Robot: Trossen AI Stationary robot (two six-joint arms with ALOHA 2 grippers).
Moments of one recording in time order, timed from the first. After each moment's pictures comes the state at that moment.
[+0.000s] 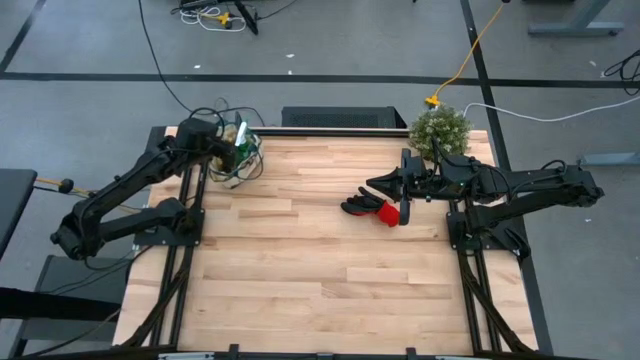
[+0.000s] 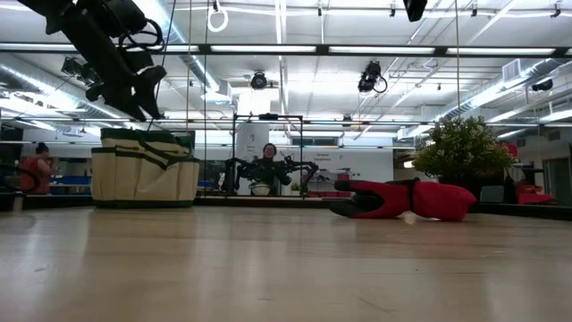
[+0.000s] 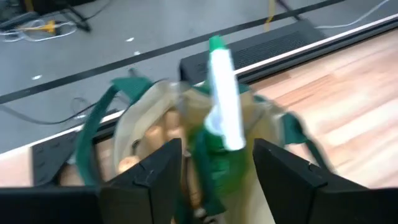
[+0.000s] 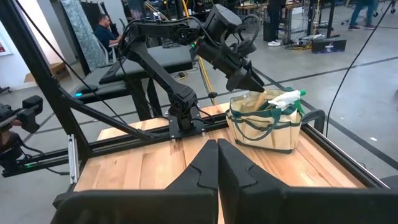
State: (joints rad) left arm 0.84 0.79 0.67 -0.54 -0.24 -0.20; right arm 0.07 0.96 0.90 -0.07 0.17 0.18
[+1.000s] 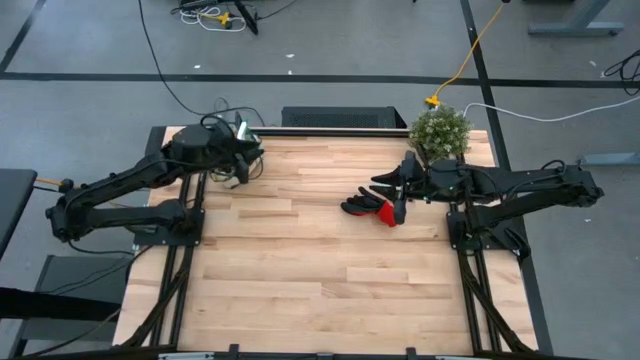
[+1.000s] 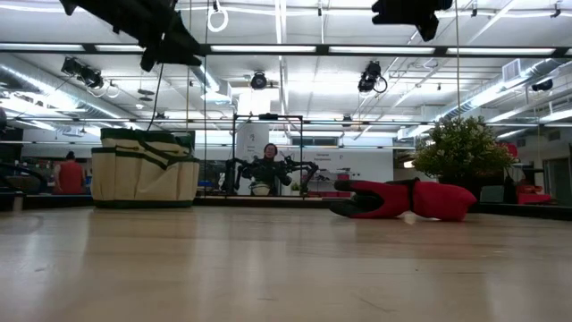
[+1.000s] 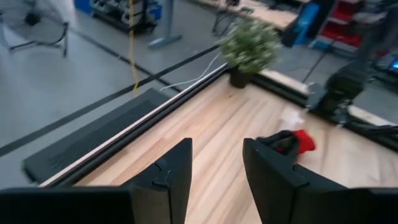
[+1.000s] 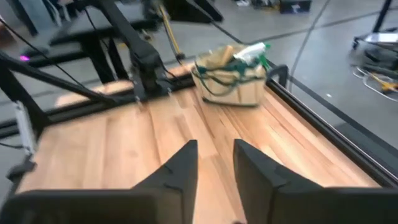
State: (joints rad) left arm 0.48 0.78 0.75 -0.27 -0.05 -0.21; right arm 0.07 0.96 0.90 -0.27 0.28 0.23
